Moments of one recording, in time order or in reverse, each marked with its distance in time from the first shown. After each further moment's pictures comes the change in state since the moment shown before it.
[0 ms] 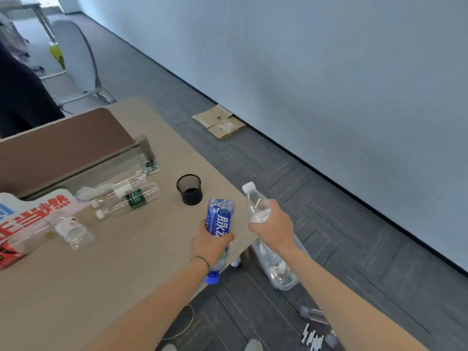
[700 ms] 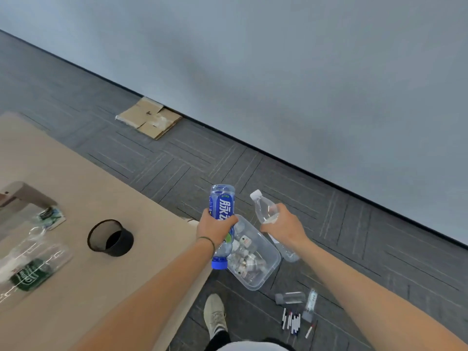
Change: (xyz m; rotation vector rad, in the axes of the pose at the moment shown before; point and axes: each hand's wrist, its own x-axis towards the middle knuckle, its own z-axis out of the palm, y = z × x) left_hand 0.125 0.101 0.185 0.108 -0.282 -0.034; right_hand 0.114 0.125 -0.122 -0.103 -0.010 0.411
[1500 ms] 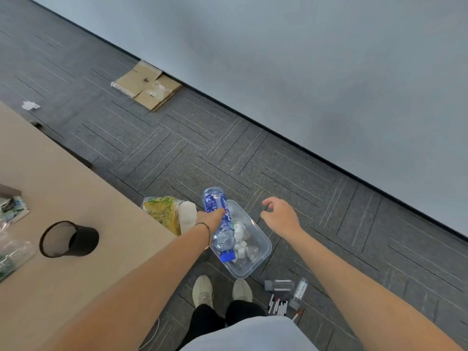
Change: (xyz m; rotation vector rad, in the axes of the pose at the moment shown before) left_hand 0.082 0.022 0.100 -0.102 -0.009 -0.487; right_hand 0.129 0.058 -0.034 -0.085 -0.093 -0.006
